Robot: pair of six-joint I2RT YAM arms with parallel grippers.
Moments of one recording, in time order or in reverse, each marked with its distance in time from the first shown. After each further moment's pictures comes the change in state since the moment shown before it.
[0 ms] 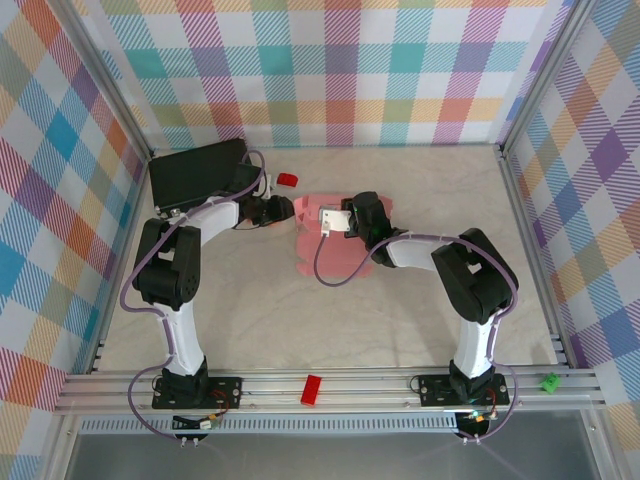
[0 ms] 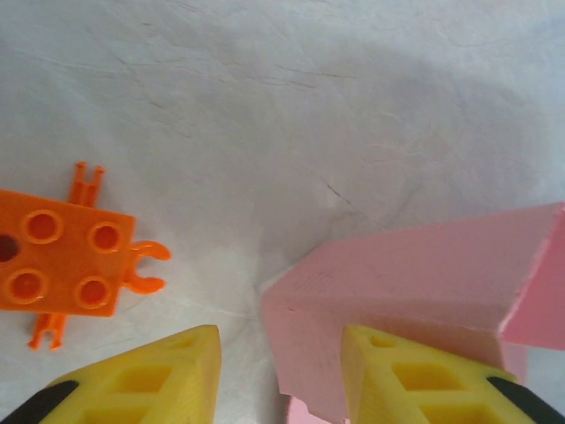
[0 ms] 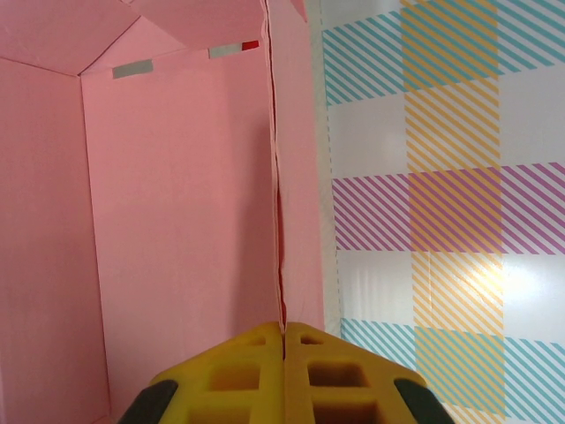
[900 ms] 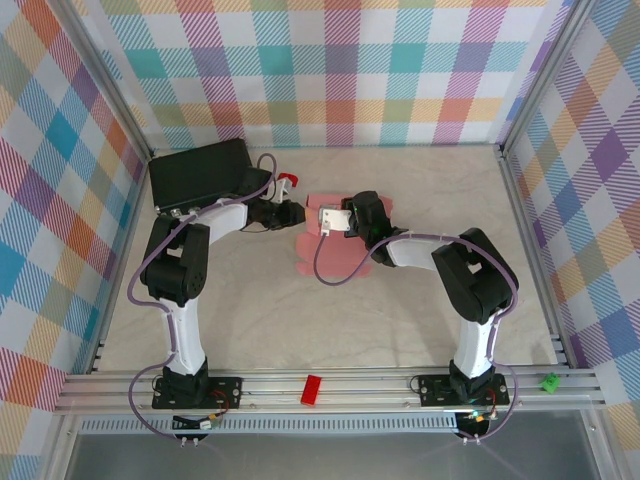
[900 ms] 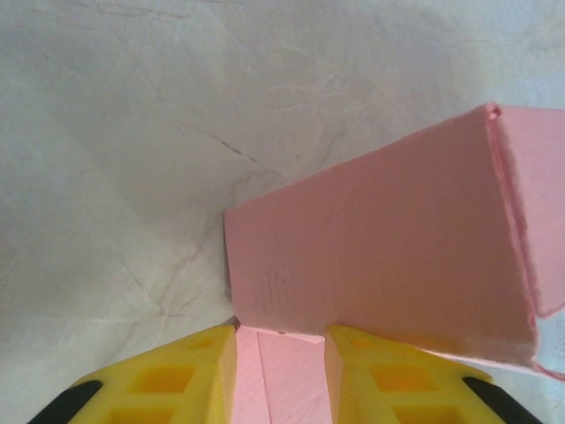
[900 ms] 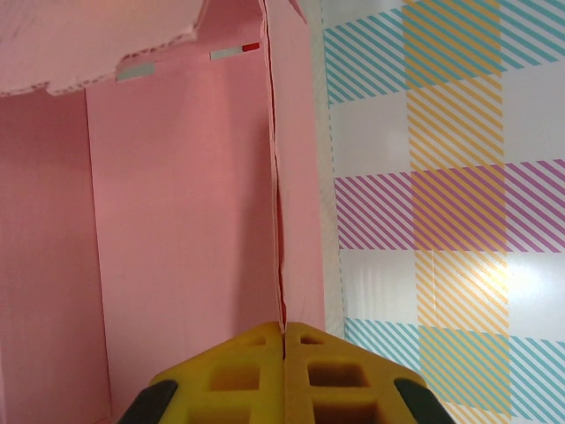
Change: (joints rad) left arm -0.048 0.053 0.009 0.049 0.139 0.050; right arm -0.002 0.000 0.005 -0.013 -0.003 0.011
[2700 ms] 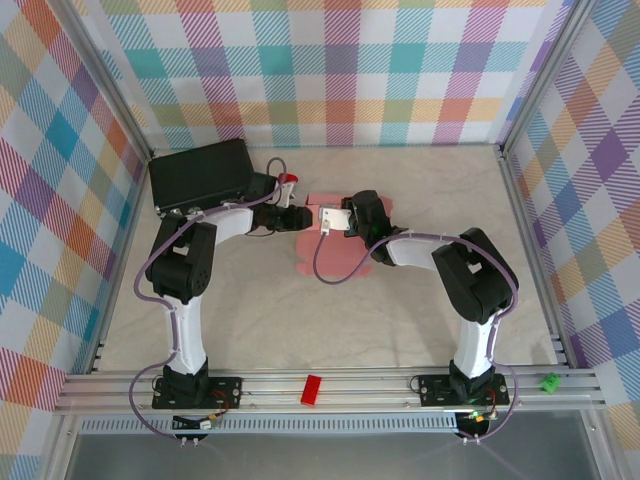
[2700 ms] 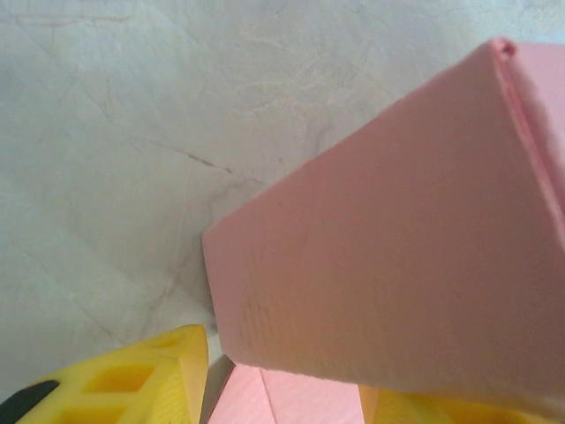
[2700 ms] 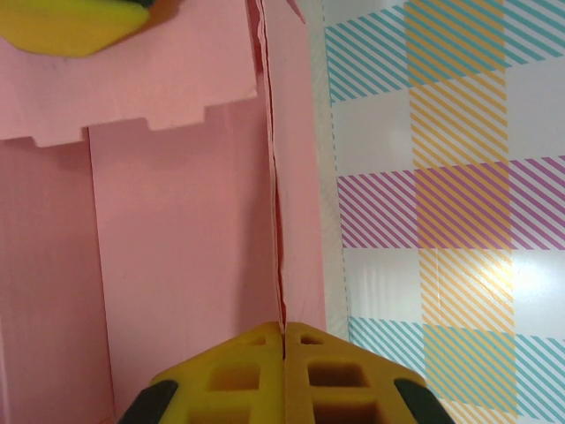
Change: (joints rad) left arm -0.026 0.041 -0.024 0.102 -0.003 0.099; right arm 0.000 0.000 0.009 -0.016 0.000 0.016
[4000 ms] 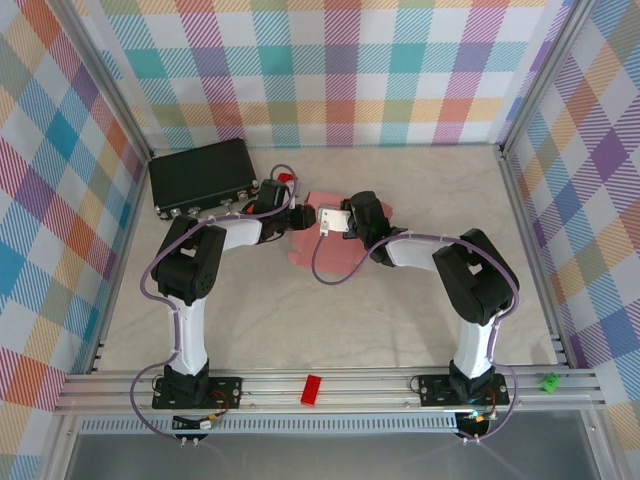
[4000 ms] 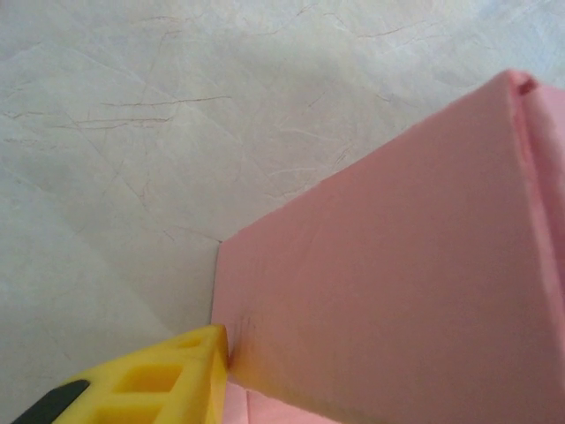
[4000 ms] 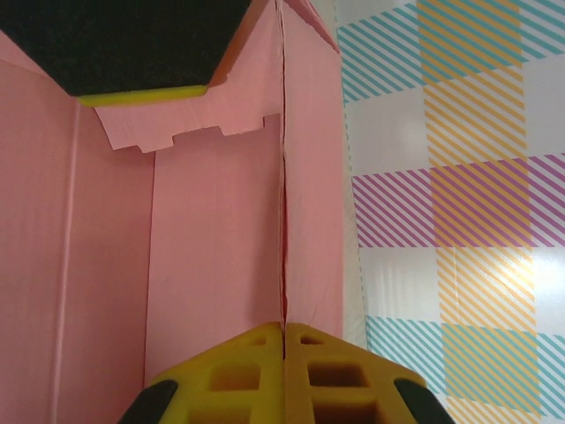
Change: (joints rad) left arm -0.066 0.001 -0.102 0.287 -0.223 -0.075; right arm 0.011 -0.009 0.000 -0.037 0.000 0.040
